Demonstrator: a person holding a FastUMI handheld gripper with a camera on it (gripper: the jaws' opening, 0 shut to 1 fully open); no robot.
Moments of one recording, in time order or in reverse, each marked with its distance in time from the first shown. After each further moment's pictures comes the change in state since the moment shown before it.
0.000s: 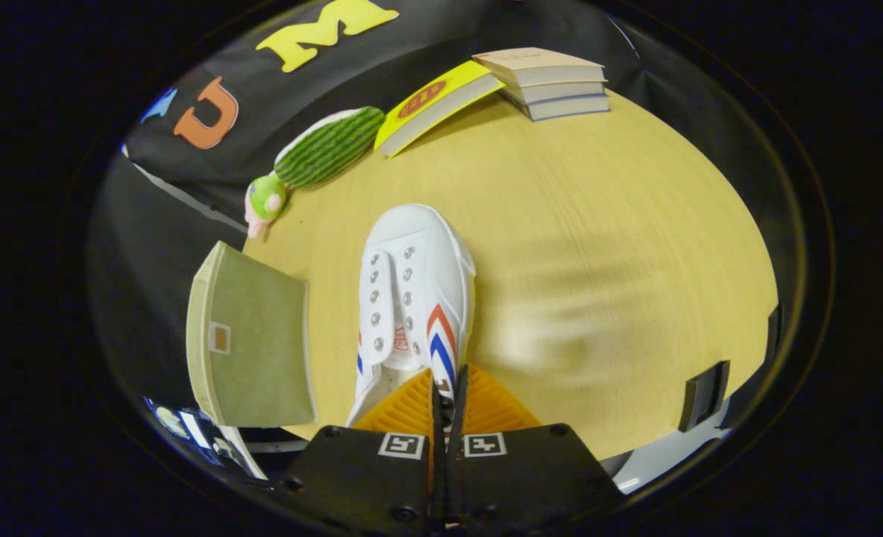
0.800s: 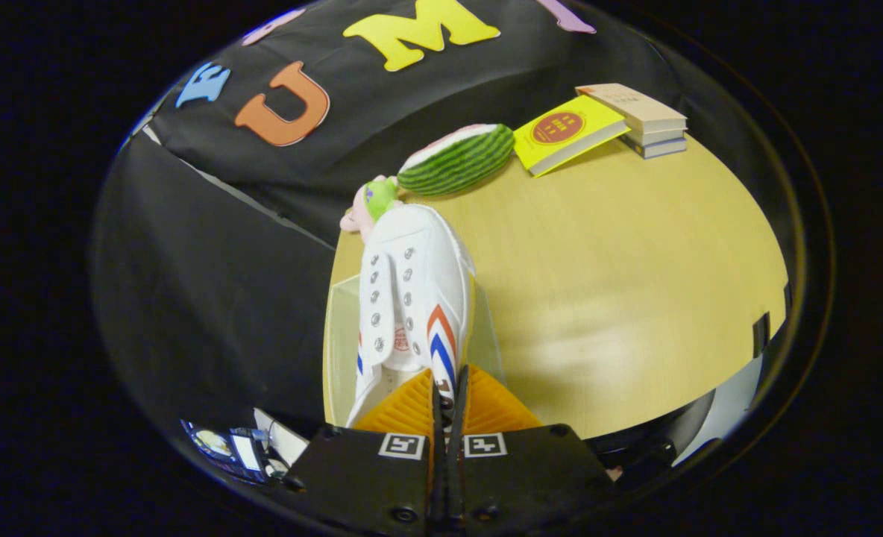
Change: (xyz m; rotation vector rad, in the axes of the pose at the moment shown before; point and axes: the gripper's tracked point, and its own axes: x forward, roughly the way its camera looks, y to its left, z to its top) arm -0.041 0.271 -0.025 0.008 -0.042 0.117
